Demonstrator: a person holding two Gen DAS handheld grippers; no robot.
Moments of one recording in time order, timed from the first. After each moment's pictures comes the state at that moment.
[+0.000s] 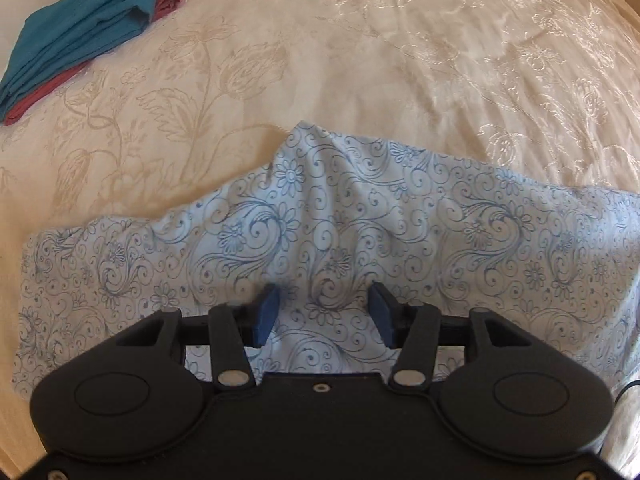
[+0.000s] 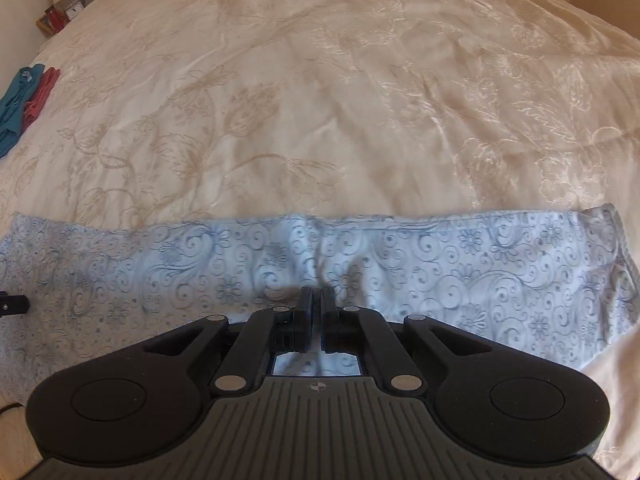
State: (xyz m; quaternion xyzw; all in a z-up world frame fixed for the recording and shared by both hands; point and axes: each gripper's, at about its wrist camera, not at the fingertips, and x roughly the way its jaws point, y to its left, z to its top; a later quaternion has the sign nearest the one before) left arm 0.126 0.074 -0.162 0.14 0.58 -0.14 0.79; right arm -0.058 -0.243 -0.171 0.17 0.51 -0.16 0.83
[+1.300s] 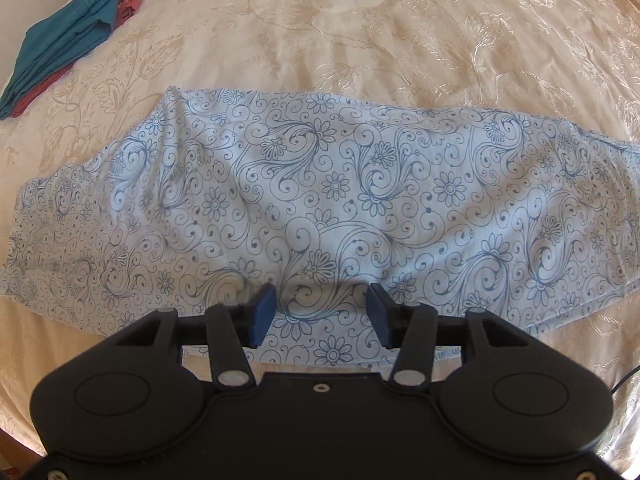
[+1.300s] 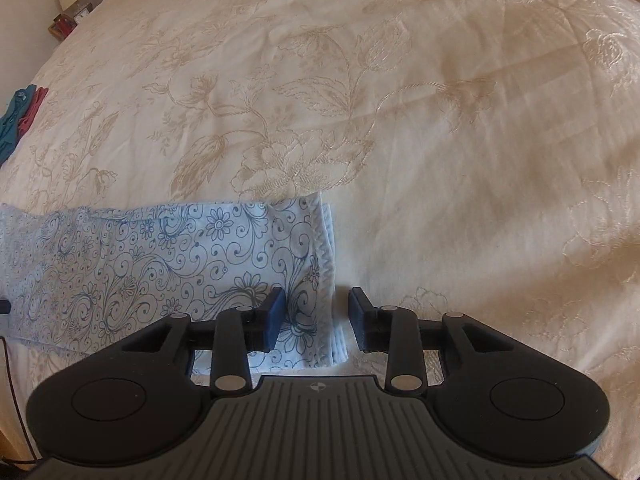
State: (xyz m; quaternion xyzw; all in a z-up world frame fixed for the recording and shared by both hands) left arm 0.018 -0.033 -0.148 0.17 0.59 -0.12 0.78; right arm -0.164 -0.443 -0.173 0.19 0.52 -0.08 0.83
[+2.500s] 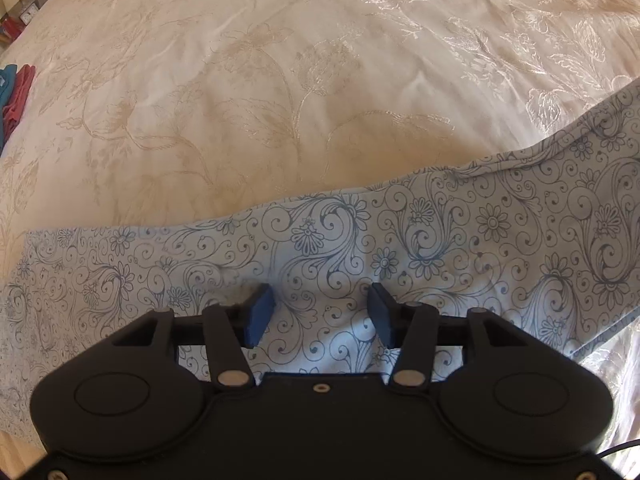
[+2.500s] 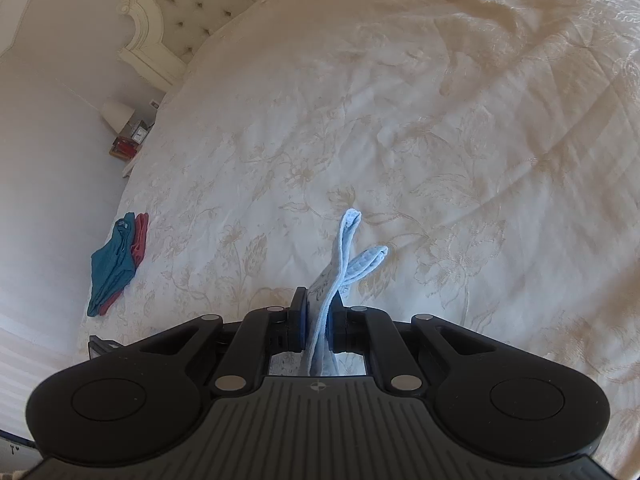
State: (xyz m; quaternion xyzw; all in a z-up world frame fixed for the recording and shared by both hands) left arm 0.029 -0.147 -0.156 0.20 0.55 -0.23 0.78; right arm -0.142 -0.410 -0.073 0.37 0.40 -0.04 0.84
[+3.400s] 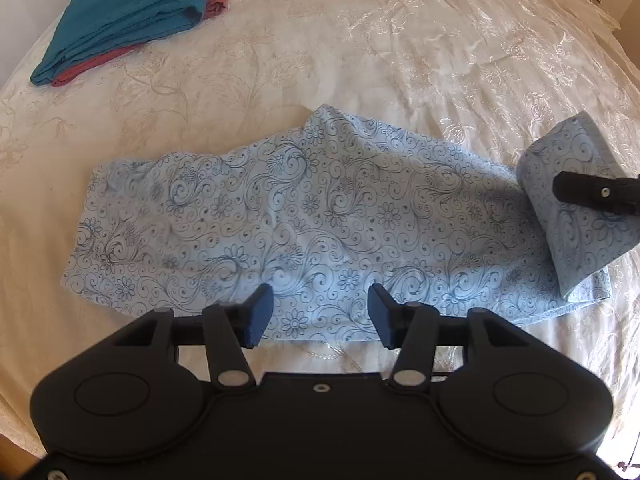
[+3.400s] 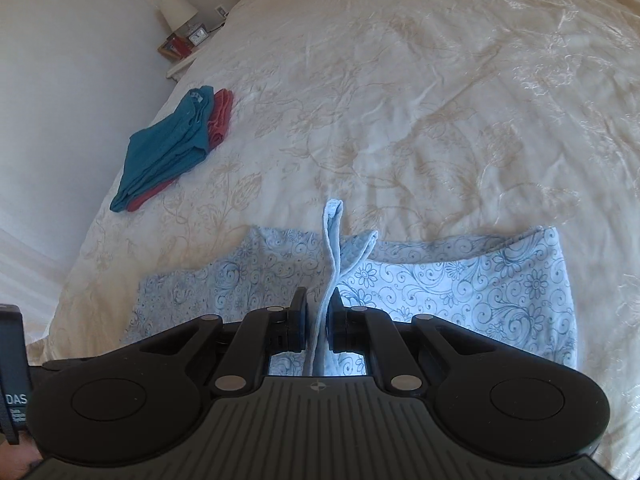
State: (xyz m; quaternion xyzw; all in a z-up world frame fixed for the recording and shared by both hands) left arm 0.056 0.119 -0.095 0.09 0.58 -0.16 0.79; right arm -0.033 -0.108 -0.084 0.26 0.46 0.02 0.85
